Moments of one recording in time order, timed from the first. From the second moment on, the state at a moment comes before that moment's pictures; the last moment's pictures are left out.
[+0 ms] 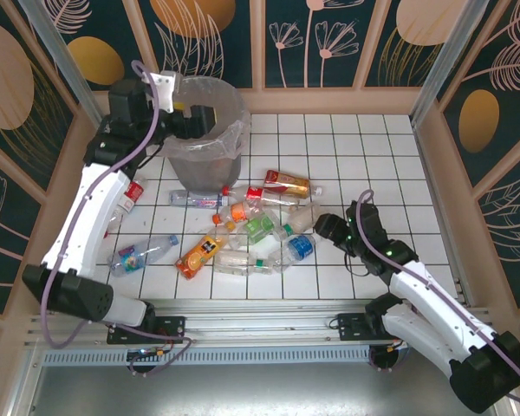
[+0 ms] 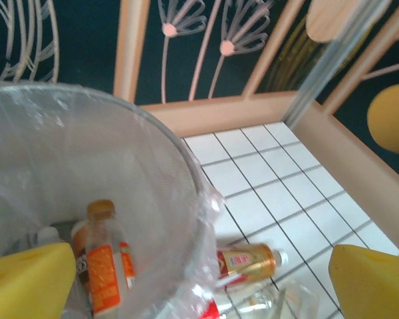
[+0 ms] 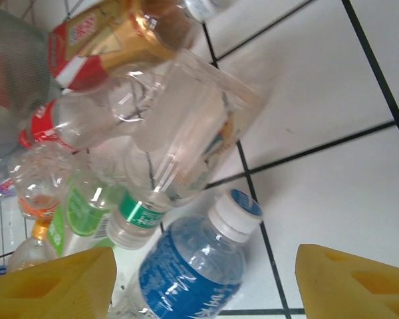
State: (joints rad) left arm -0.26 1.38 1.54 -0.53 0.40 -0.21; right arm 0.50 0.78 0.49 -0.49 -0.02 0.95
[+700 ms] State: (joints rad) left arm -0.57 1.14 1.03 -0.40 0.55 -0.32; right arm 0.53 0.81 0.34 -0.27 -0.13 1.13
